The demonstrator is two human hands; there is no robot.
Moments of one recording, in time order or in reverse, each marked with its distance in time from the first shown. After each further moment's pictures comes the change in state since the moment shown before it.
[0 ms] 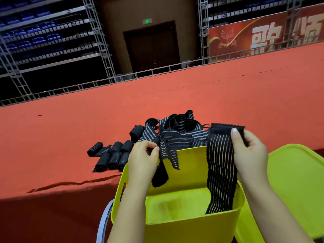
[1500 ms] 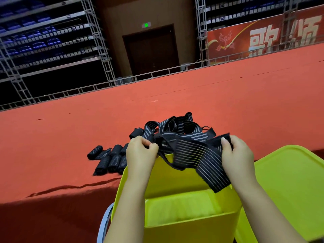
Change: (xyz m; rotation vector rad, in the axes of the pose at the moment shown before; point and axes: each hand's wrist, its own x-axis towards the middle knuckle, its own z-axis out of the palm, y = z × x) left_hand 0.016 0.008 0.001 -0.085 0.083 -0.069; right_hand 0.000 0.012 0.009 -0.355 -0.068 -0.064
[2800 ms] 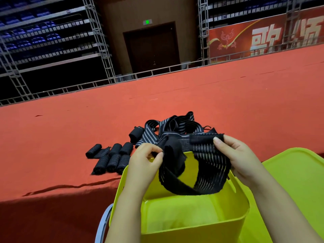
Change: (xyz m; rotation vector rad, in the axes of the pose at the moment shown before) left_hand -0.007 -0.029 -0.003 -0.007 -0.160 0.340; right_hand 0.014 -0.009 -0.008 0.784 -0.591 0.228
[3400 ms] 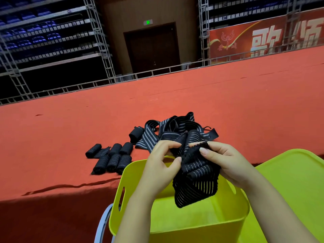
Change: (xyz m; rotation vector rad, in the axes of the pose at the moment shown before) left_hand -0.008 0.031 0.015 -0.227 -0.161 0.116; right_hand -0.003 -0.003 0.019 0.060 -0.264 0.042
